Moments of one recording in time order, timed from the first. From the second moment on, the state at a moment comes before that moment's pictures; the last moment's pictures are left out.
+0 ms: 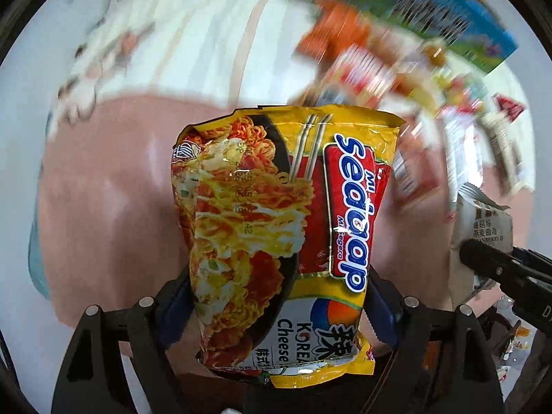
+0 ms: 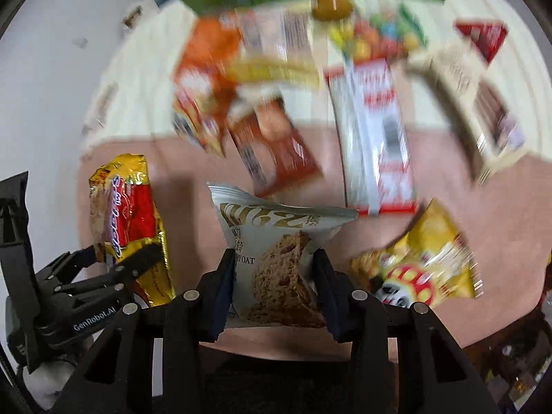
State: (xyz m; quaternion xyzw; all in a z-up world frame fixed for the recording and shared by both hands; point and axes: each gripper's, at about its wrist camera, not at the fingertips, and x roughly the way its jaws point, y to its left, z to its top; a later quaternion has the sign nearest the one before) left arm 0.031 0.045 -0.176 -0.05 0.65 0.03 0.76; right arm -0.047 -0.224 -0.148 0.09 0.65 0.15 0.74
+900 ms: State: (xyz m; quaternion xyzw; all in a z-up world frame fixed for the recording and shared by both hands) left arm 0.371 -0.058 -0.132 -0.05 0.59 -0.08 0.80; right arm 0.300 -0.281 -0.047 0.09 0.54 0.11 0.83
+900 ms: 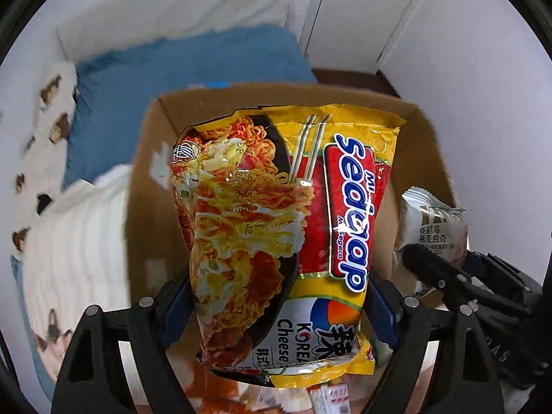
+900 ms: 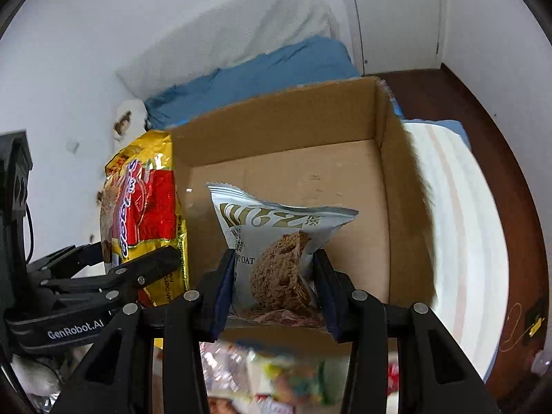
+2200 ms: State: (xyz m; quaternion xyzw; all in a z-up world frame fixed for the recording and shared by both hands) left arm 0.420 -0.066 -0.142 -0.08 0.64 -0.04 0.76; right arm 0.425 -0.276 -0.133 0.05 0.62 0.11 0.77
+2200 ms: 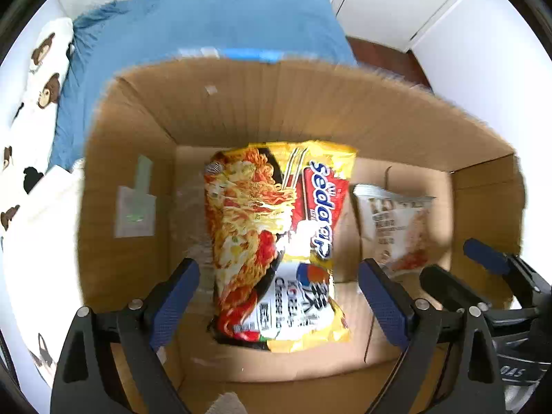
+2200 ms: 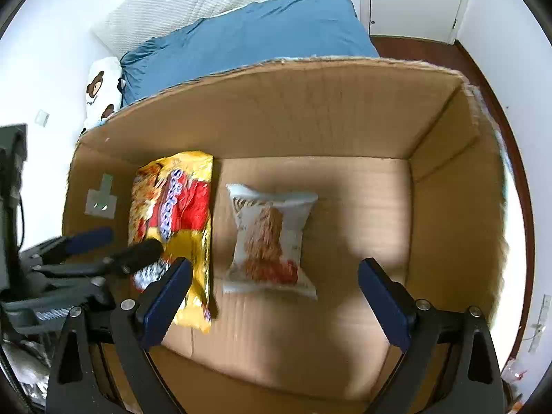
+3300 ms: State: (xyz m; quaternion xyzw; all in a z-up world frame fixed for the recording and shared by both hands) left arm 0.219 -0.135 -0.244 0.02 0.70 -0.02 0.71; right arm 0.130 -0.334 -0.177 0.00 0.65 0.03 0.76
